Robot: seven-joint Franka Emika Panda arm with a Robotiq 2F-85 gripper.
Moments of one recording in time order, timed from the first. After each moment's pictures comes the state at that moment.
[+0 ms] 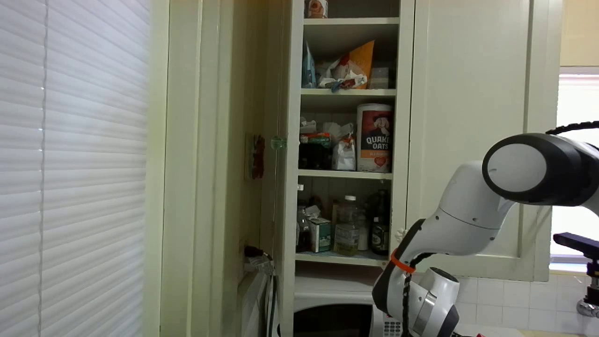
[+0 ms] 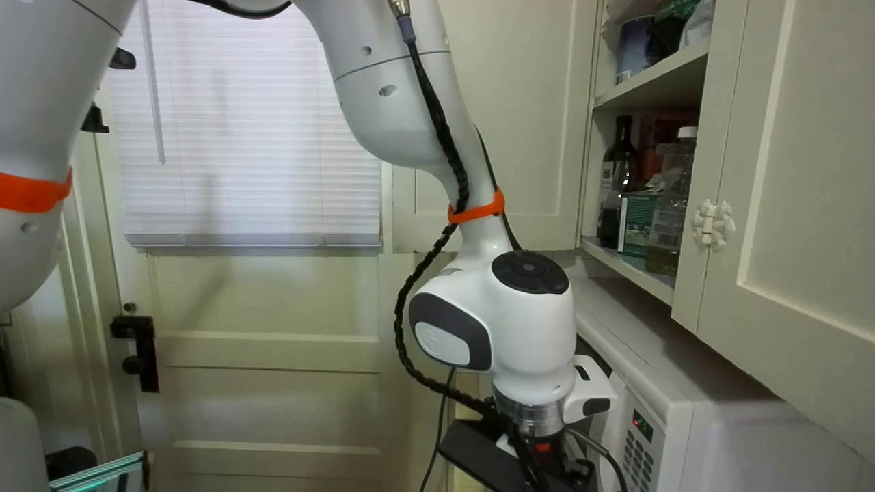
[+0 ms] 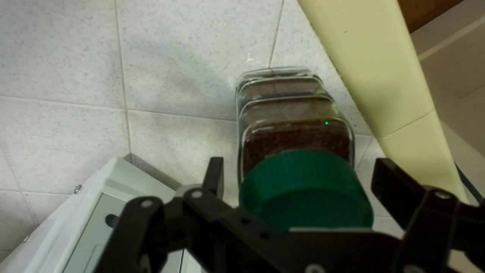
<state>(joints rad) -0.17 0.41 0.04 -2.41 1.09 2.99 -1.48</state>
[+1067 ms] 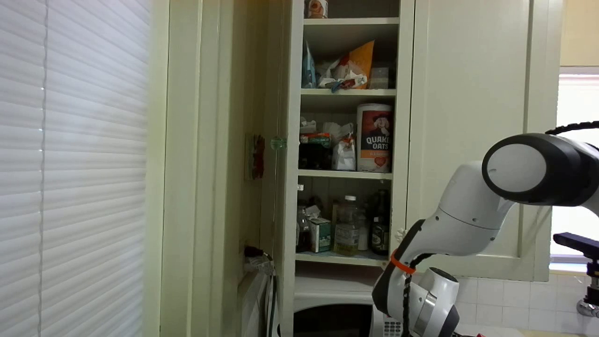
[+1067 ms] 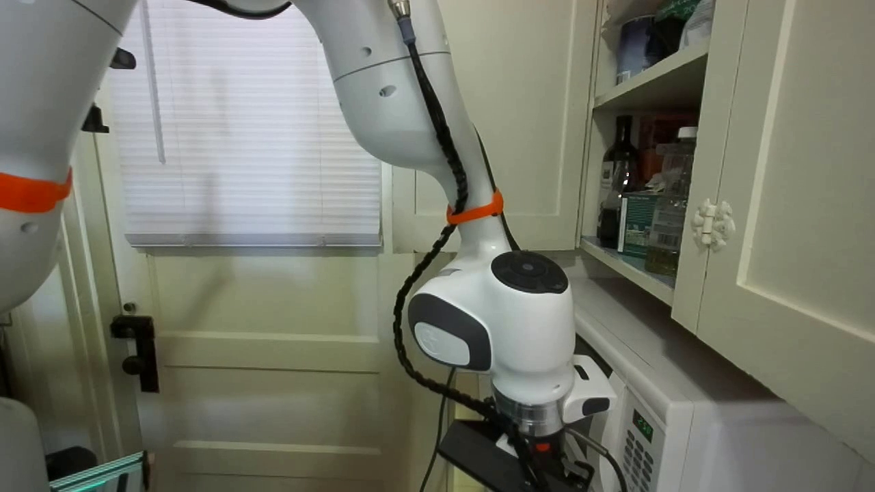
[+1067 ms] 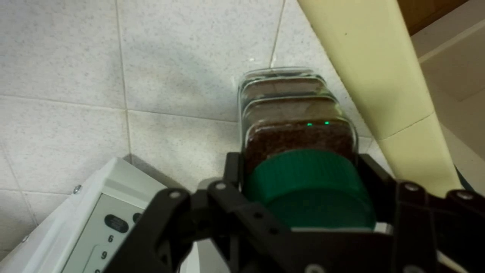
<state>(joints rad) -0.16 0.41 0.03 -2.41 1.07 2.99 -1.47</state>
